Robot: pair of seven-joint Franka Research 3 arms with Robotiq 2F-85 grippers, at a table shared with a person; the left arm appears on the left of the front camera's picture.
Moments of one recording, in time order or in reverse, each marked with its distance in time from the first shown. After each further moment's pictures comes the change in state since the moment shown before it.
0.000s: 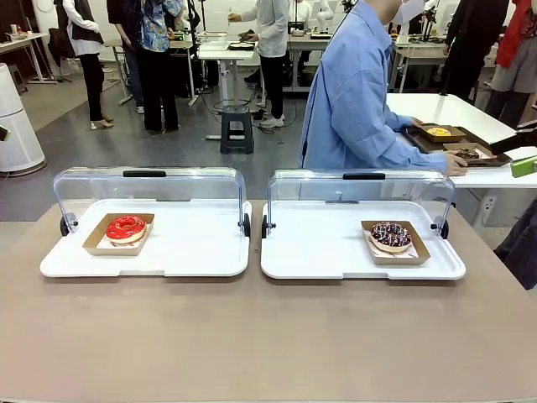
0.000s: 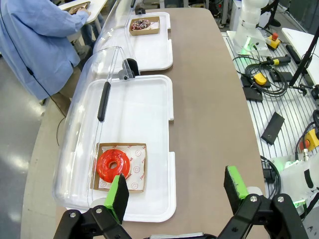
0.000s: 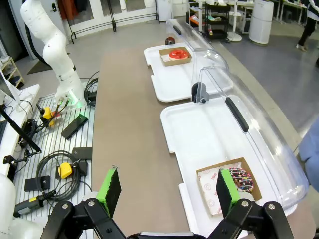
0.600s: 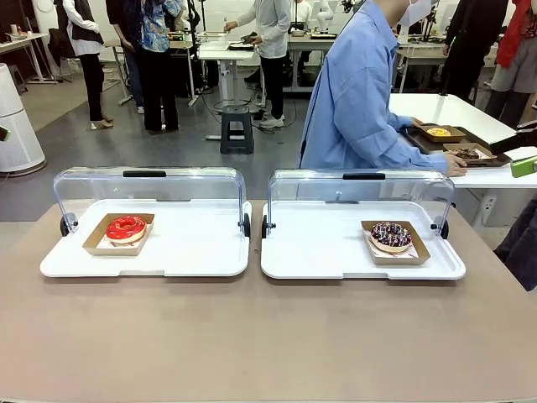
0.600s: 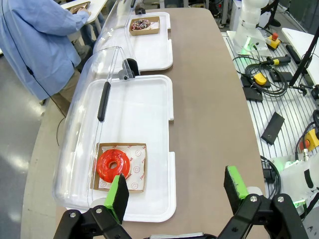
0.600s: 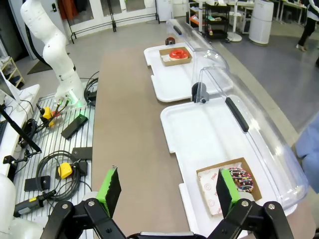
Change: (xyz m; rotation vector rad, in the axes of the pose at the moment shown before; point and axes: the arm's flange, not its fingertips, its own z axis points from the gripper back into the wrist) left arm 0.000 0.000 0.000 0.000 0.000 0.000; right arm 0.000 0.000 0.000 0.000 0.000 0.000
